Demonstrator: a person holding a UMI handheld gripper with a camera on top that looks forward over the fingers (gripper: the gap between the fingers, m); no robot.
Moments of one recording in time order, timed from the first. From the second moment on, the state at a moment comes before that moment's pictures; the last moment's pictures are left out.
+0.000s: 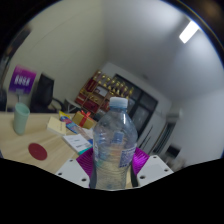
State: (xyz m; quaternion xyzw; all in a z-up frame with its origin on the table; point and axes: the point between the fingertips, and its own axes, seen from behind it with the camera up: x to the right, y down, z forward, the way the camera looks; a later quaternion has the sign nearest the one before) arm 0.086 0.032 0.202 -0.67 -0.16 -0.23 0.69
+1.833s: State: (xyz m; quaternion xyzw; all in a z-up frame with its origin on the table) arm -0.137 0.120 0.086 -0.73 -0.13 0.07 0.67
